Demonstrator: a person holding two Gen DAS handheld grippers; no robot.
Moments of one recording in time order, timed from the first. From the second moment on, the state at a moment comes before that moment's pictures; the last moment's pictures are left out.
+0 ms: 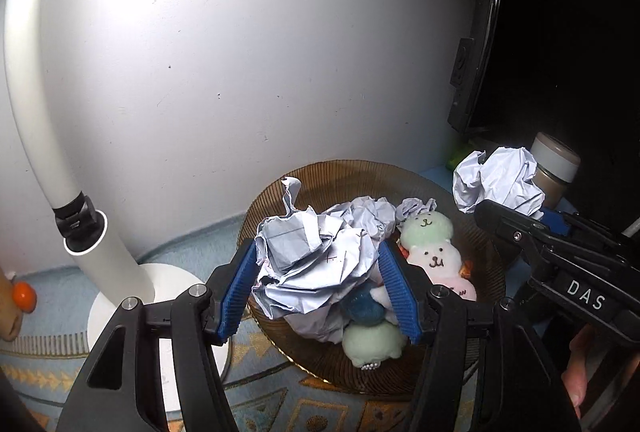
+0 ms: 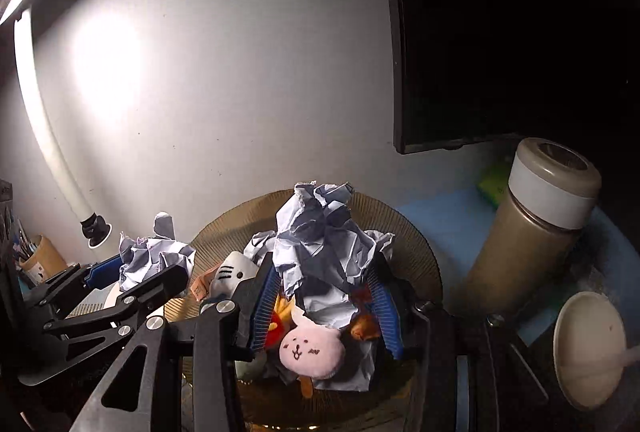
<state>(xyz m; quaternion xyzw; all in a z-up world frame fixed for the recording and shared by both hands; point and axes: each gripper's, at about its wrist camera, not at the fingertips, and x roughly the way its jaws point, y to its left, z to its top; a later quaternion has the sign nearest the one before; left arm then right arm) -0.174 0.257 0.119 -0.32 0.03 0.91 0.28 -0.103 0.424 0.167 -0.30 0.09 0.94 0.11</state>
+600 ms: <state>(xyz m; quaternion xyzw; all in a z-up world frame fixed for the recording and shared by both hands) -0.141 0.204 0.121 -0.33 0.00 0.90 0.28 -0.077 0.417 0.165 -0.31 0.08 0.94 0.09</state>
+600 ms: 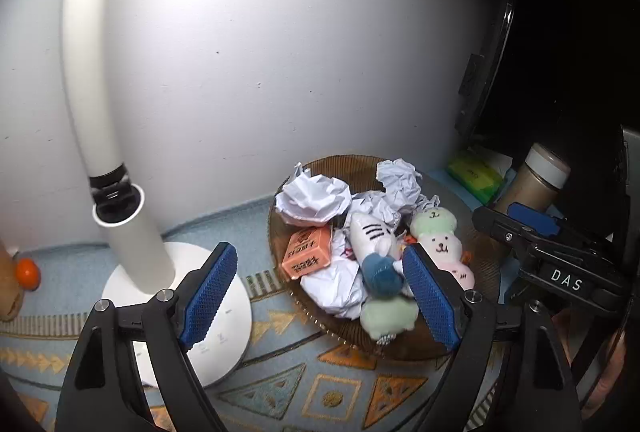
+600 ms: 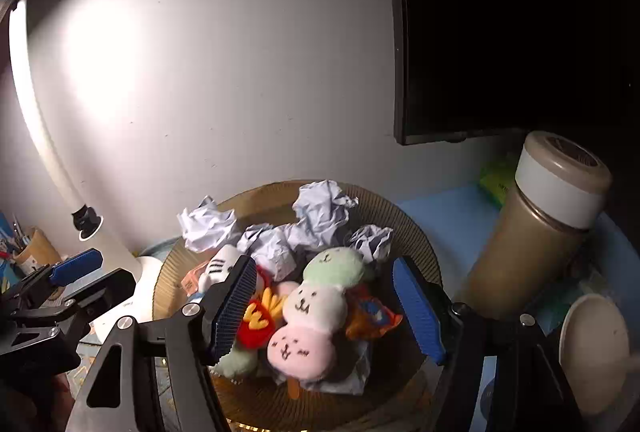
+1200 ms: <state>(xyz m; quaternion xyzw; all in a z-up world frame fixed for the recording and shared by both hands) 0.034 -0.032 0.106 -0.34 -0.01 0.94 0.05 0.028 0.233 0.056 -0.44 0.08 0.90 -0.03</state>
